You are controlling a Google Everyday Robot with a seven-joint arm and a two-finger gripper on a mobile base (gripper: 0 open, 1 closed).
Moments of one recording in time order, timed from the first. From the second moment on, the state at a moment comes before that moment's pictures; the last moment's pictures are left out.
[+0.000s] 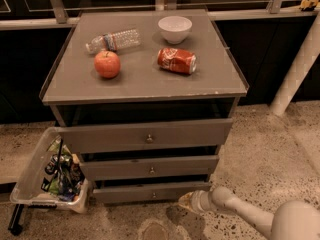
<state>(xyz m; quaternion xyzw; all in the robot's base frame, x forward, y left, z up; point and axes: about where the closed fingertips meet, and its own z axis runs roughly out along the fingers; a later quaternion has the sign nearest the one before) 0.556 -0.138 0.159 -0.56 0.74 0.16 0.33</state>
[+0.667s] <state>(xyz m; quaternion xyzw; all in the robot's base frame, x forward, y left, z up) 0.556 -0.138 0.159 -0.56 0.74 0.16 0.33</state>
